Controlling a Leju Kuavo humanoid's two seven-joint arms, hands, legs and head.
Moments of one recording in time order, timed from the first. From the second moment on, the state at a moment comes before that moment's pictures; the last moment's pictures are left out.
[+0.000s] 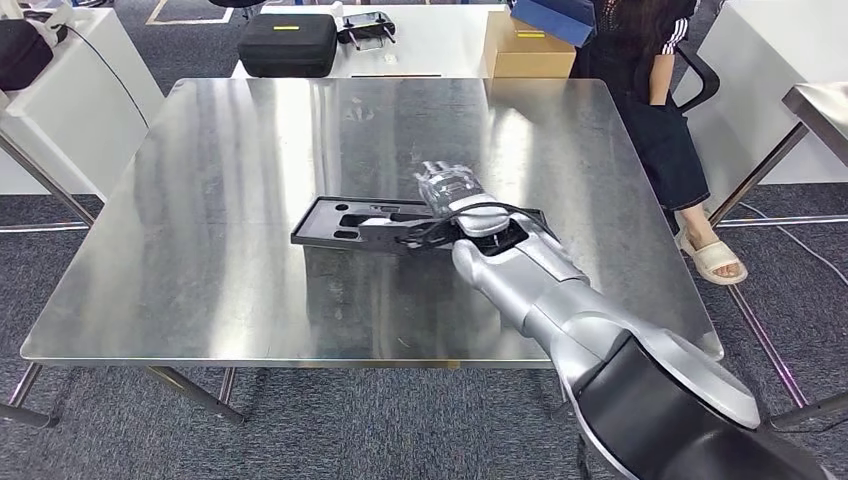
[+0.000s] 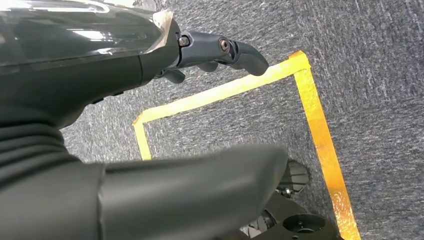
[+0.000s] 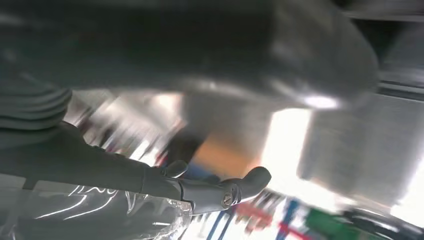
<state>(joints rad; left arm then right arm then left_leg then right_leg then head) -0.04 -0.03 0.03 -0.19 -0.10 0.20 -0.21 -1.16 0.23 1.01 -0.41 0.67 0.08 0.15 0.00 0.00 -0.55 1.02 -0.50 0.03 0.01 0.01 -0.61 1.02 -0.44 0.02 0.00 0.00</state>
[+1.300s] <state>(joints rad) -0.02 -0.01 0.05 -0.19 -0.07 0.16 -0.30 -0.52 0.05 0.85 -1.59 -0.54 0.43 -0.21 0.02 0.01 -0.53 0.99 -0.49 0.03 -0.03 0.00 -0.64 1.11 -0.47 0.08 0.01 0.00</state>
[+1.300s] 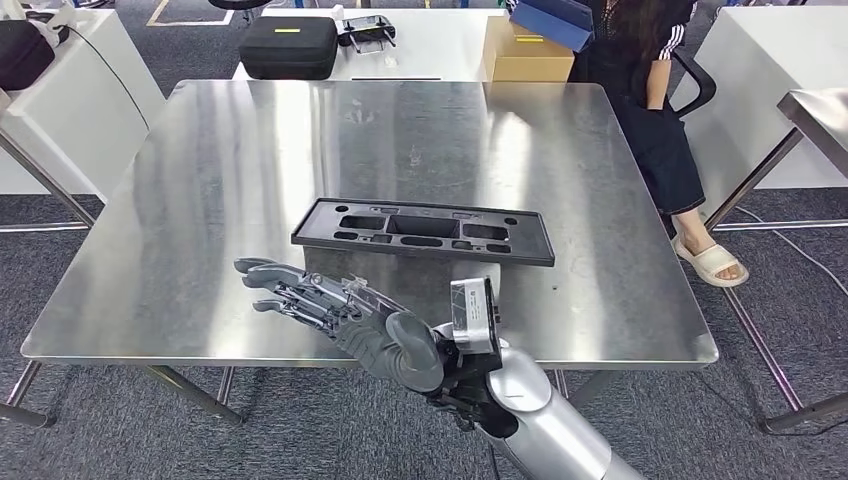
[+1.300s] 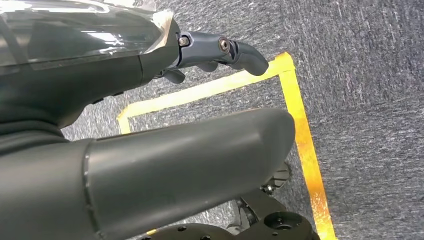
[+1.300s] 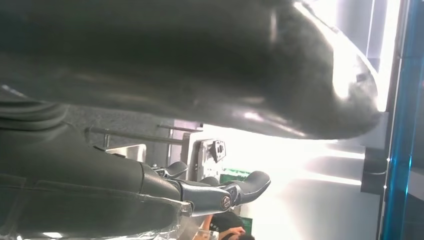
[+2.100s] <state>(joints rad) -0.02 -0.01 0.07 -0.19 -0.07 0.14 -0.25 -0.54 0.03 0.90 -1.56 -0.46 0.40 -0.24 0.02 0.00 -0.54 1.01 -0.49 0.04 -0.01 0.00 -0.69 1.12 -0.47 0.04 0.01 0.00</state>
